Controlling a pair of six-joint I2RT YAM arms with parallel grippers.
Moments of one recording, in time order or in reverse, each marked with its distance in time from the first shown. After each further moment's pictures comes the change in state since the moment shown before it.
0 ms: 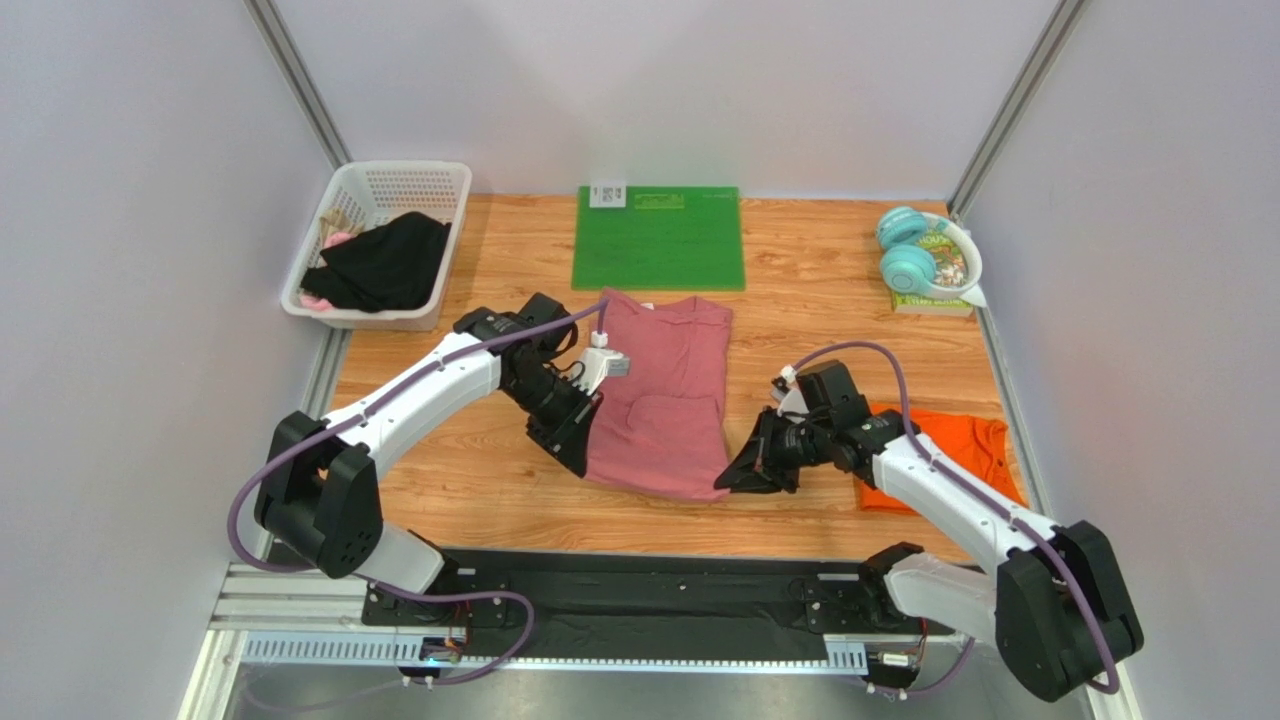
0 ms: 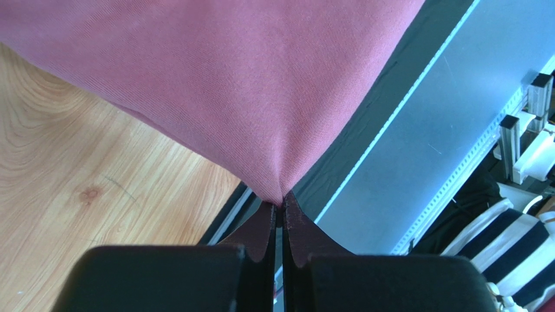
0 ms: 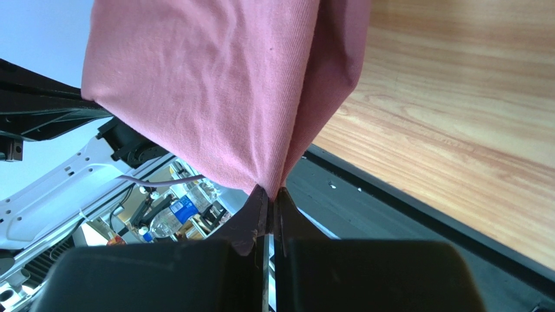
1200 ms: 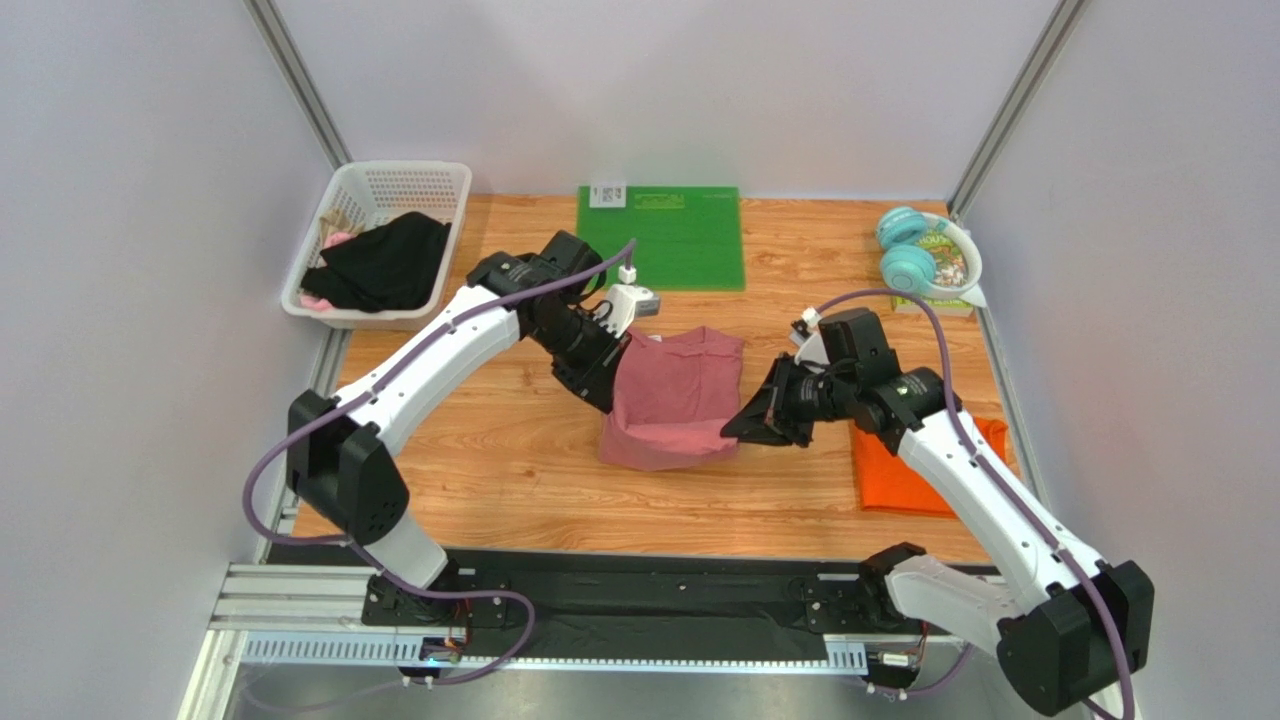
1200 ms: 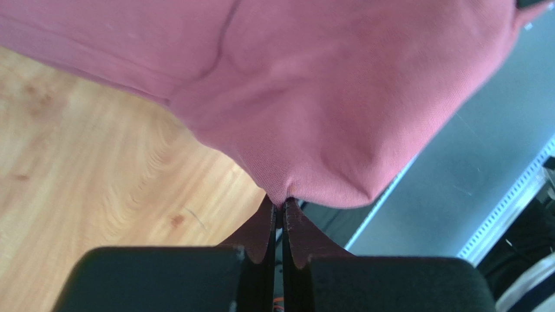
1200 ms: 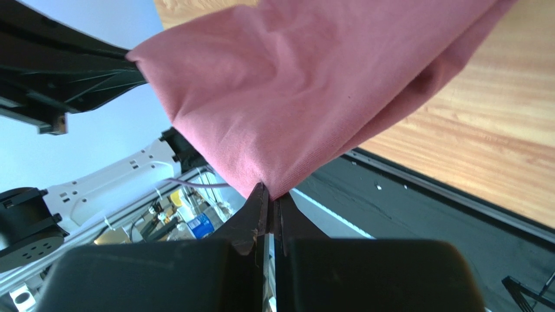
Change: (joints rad) left arm -0.050 0.121 0.385 -0.074 -0.113 0.001; right arm -0.035 -0.059 0.334 -0.274 0.065 -0.020
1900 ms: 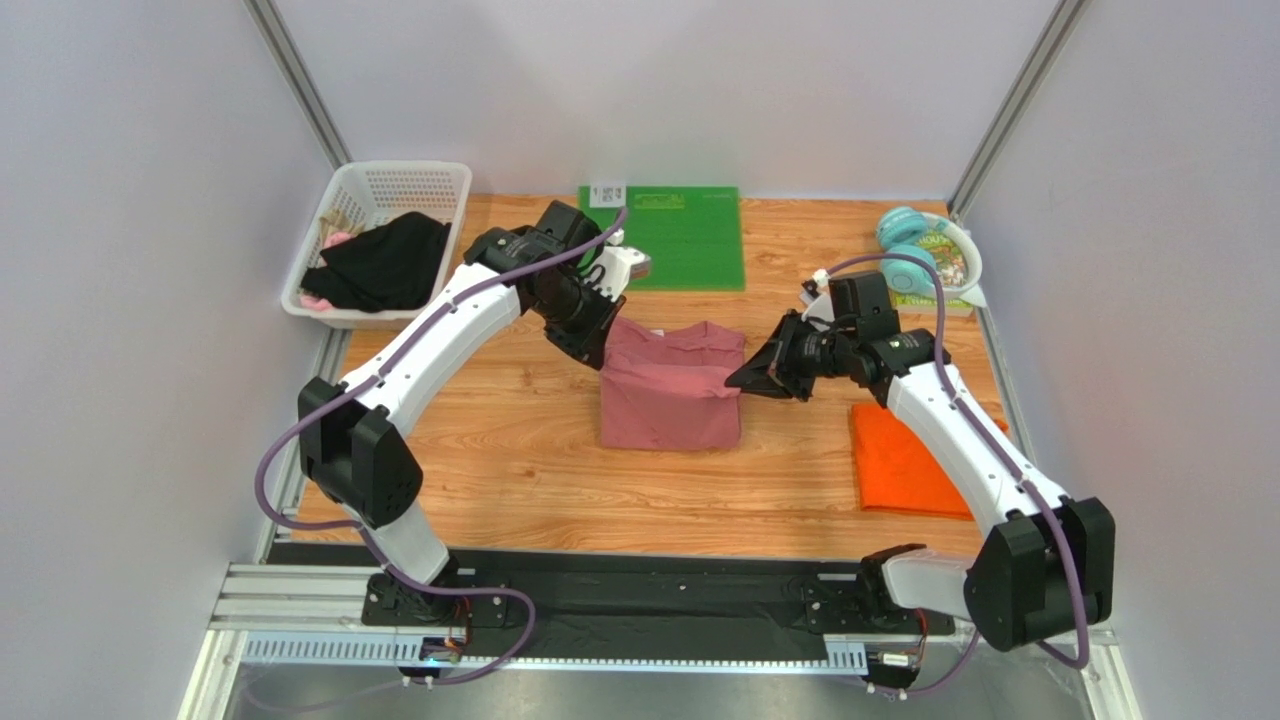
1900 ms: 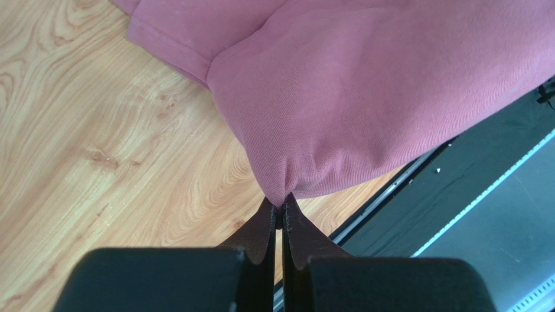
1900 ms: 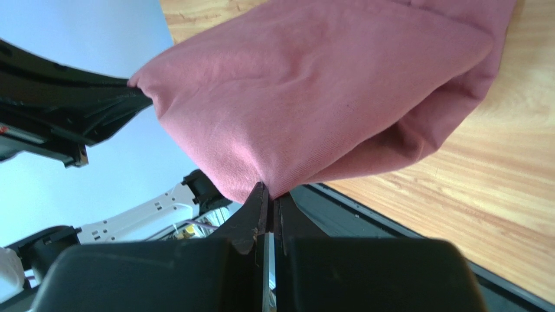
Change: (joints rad) left arm 0.052 0.086 0.148 0.027 -0.190 -0.036; right arm -0.130 0.192 0.109 0.106 -0.032 -0.053
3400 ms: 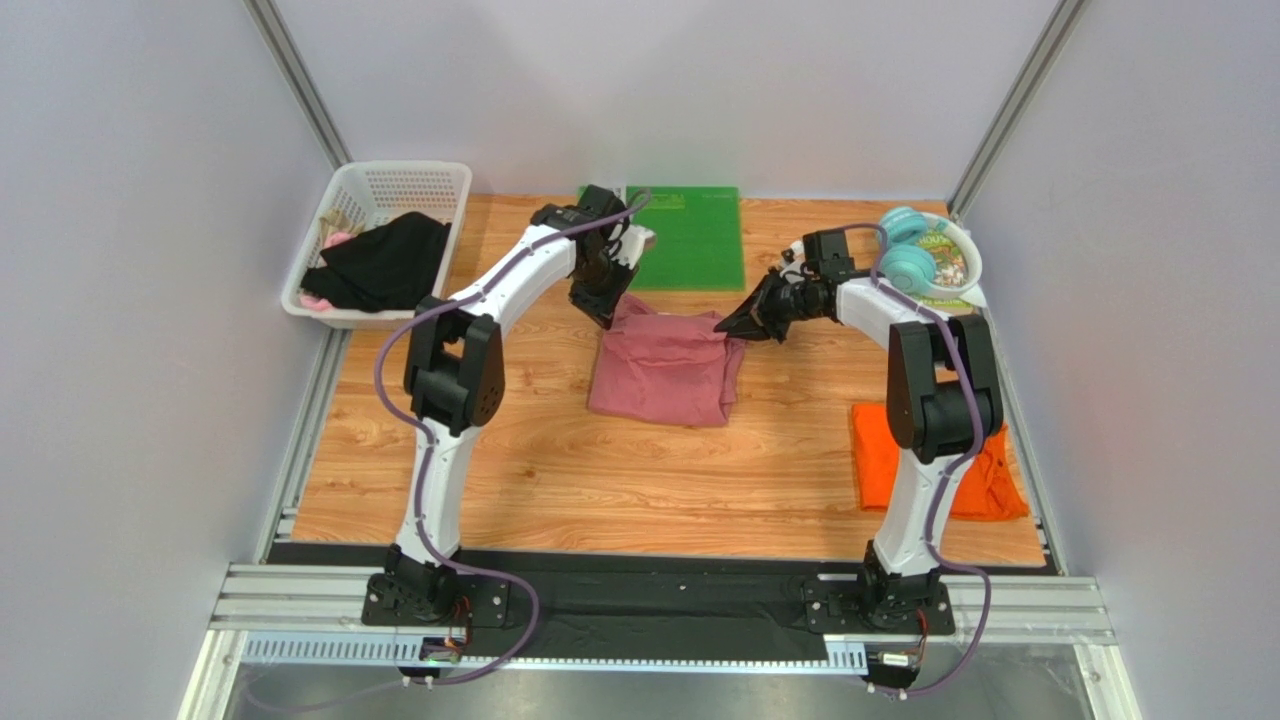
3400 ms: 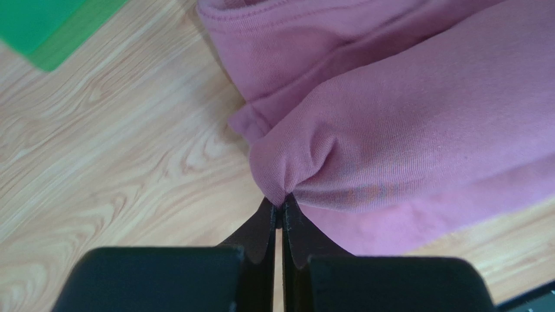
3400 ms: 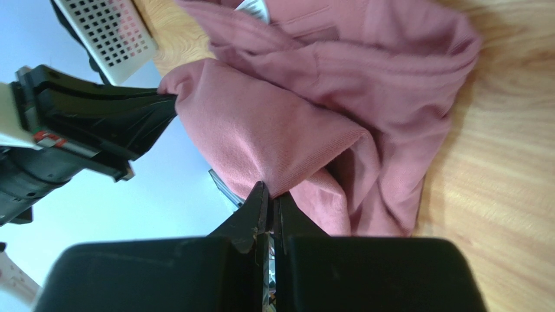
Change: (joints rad) left arm 0.092 0.544 0.371 0.118 -0.152 -0.013; right arm -0.141 0.716 0.338 0.259 -0.124 -0.019
